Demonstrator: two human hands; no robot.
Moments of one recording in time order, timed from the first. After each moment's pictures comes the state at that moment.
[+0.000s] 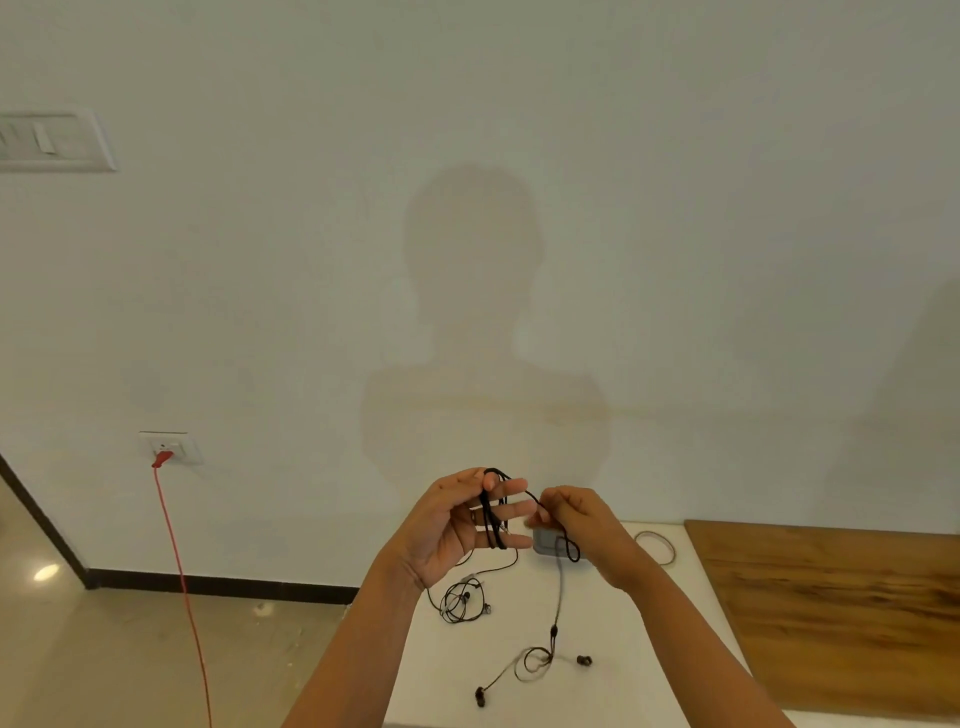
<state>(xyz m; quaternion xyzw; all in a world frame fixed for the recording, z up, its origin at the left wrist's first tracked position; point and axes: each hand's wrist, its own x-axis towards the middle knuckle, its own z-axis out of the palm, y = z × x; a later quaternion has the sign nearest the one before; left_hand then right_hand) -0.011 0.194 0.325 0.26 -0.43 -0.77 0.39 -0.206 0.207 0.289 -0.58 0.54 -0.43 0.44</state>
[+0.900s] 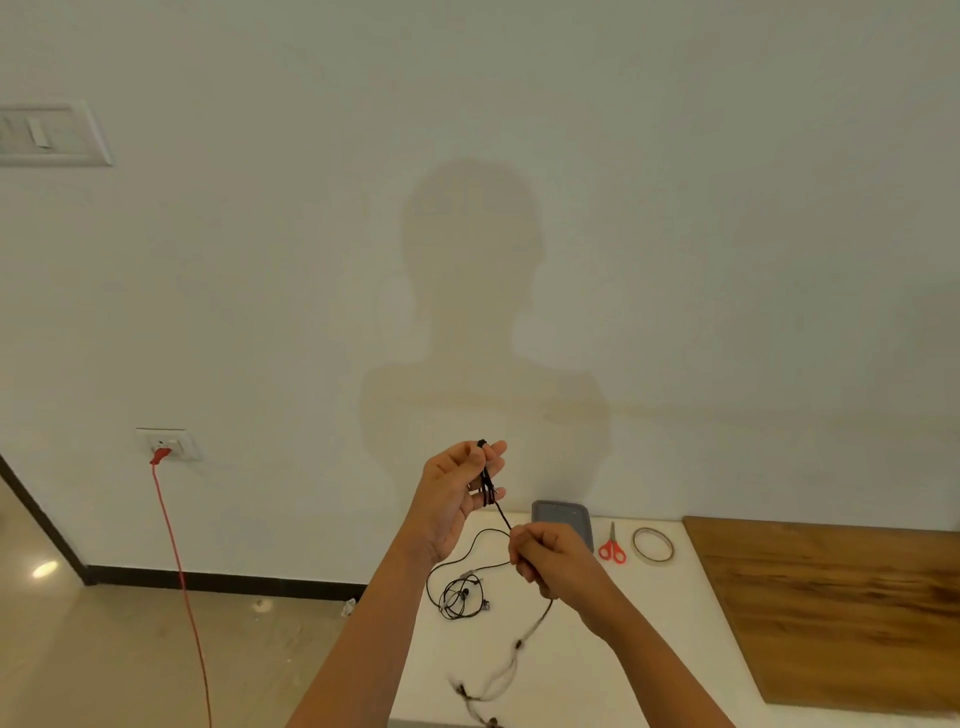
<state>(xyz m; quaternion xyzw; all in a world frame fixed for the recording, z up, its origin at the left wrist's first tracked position) -0.027 0.168 0.313 0.33 -0.45 -0.66 0.50 -0.171 0.238 0.278 -0.56 0.55 -0.39 0.49</state>
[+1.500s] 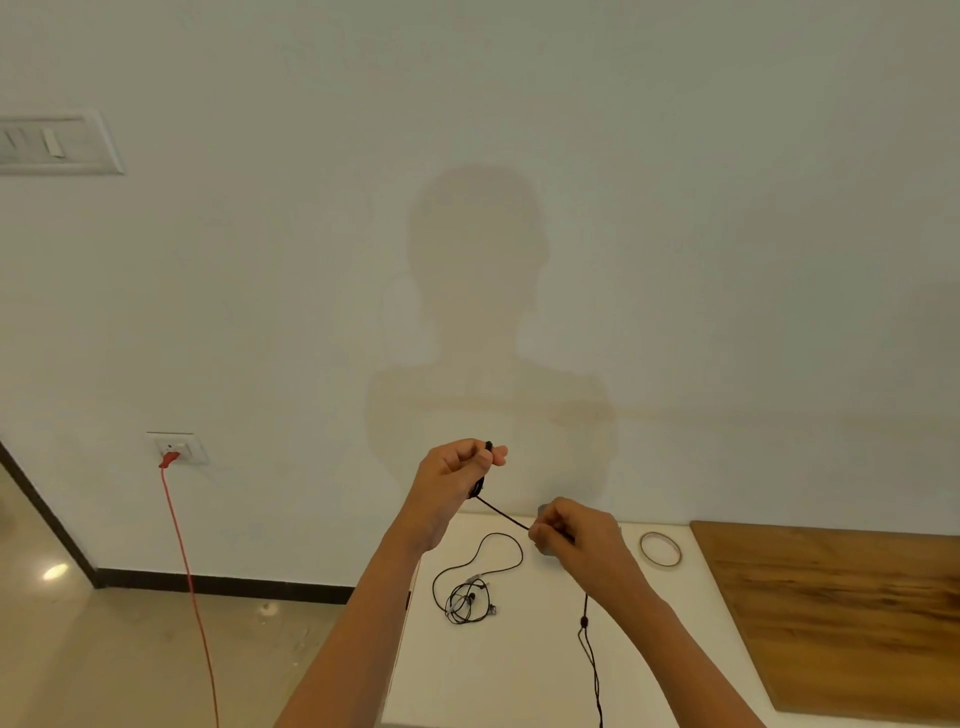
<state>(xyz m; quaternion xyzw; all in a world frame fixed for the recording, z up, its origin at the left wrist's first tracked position) -0.012 0.156 0.318 0.37 -0.61 -0.55 0.45 -0.189 0.230 0.289 -0.63 0.62 -0.38 0.27</state>
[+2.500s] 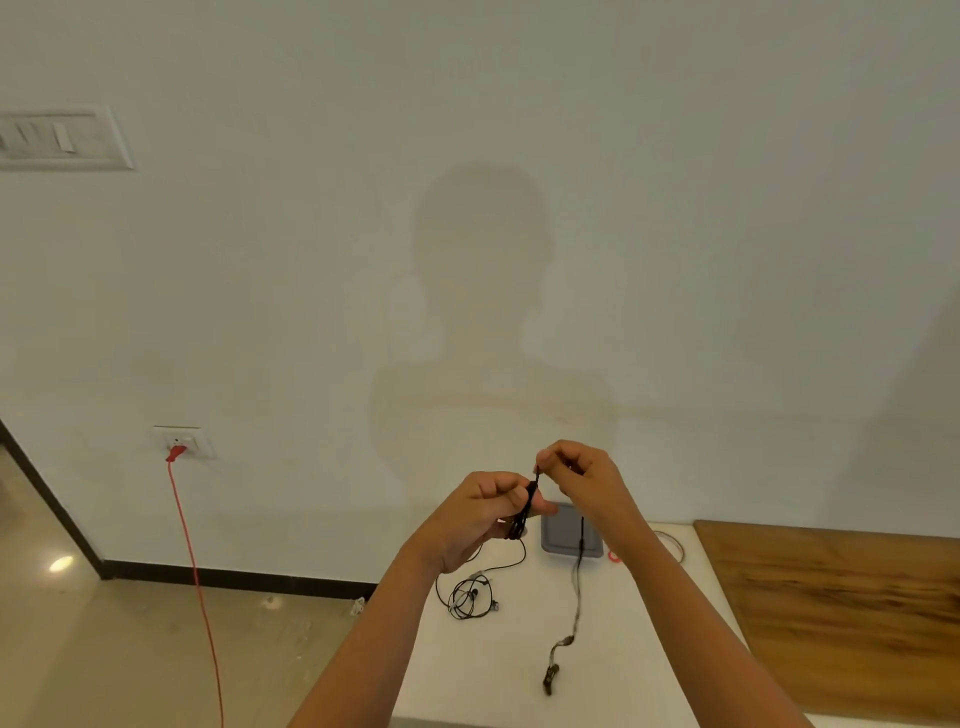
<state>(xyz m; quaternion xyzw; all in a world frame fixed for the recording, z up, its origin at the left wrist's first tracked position) -0.019 0.182 0.312 0.32 -0.64 -0.62 0.32 -0.194 0.192 0.323 -0.60 0.55 -0.48 0.32</state>
